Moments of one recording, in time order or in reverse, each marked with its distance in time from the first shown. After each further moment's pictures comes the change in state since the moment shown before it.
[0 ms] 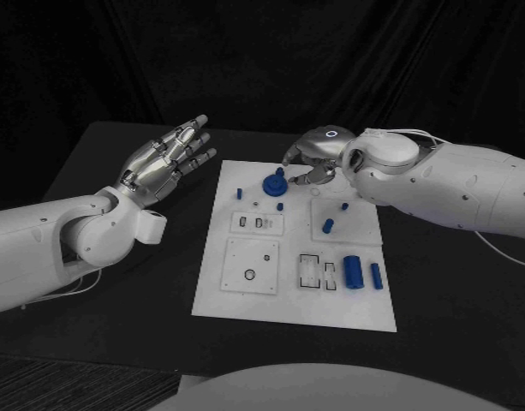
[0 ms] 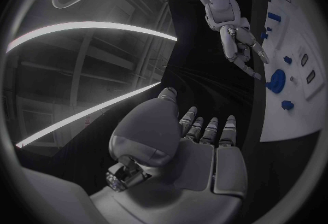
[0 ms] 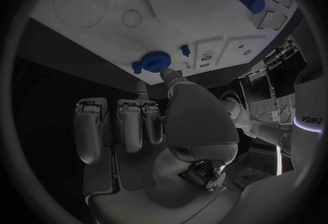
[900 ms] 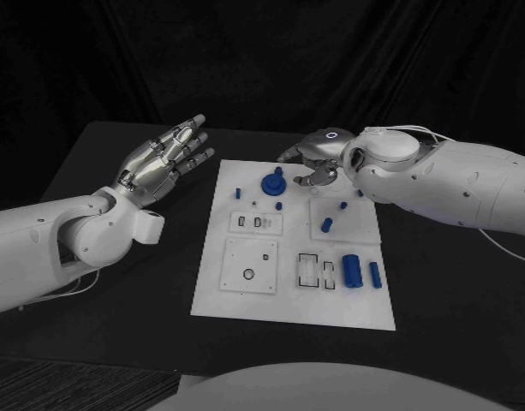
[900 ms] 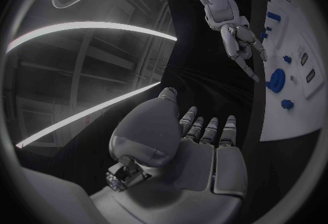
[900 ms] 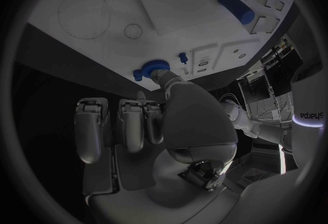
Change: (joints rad) left arm -0.001 0.001 0.000 -0.003 0.000 0.001 0.000; left_hand 0.004 0.004 0.000 0.000 0.004 0.000 0.000 0.004 0.000 0.000 0.007 0.000 0.000 0.000 0.000 0.000 -0.001 0.000 0.004 0.004 0.000 0.000; right arm -0.004 0.009 0.001 -0.020 0.004 0.077 0.024; right_hand 0.039 -0.023 0.091 -0.066 0.276 -0.235 -0.048 -0.042 -0.132 -0.002 -0.045 0.000 0.000 0.000 -0.025 0.000 0.000 0.000 0.002 -0.028 -0.023 0.000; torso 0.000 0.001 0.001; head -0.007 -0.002
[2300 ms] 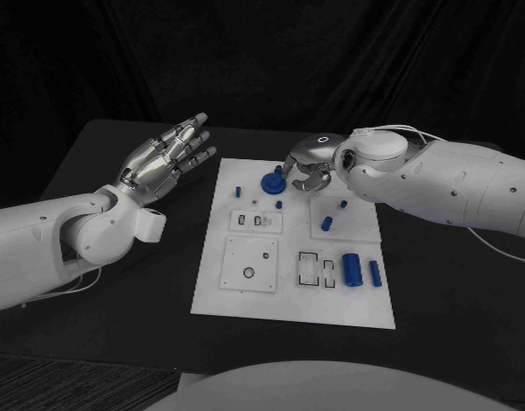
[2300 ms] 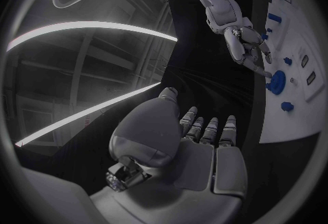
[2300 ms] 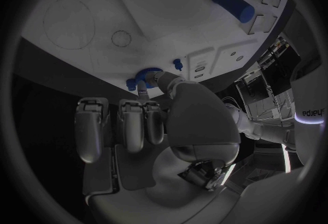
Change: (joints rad) left arm 0.000 0.007 0.000 -0.004 0.000 0.007 0.000; left_hand 0.012 -0.004 0.007 -0.007 0.012 -0.004 0.004 0.000 0.000 0.000 0.000 0.000 0.000 0.000 0.000 0.000 0.001 0.000 0.000 0.000 0.000 0.001; right arm -0.009 0.039 0.002 -0.029 0.002 0.075 0.004; right_hand -0.057 -0.046 0.262 -0.105 -0.036 0.273 0.030 0.054 0.026 0.000 0.008 0.000 0.000 0.000 0.000 0.000 0.000 0.000 -0.002 -0.005 -0.005 0.000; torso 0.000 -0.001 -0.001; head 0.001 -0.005
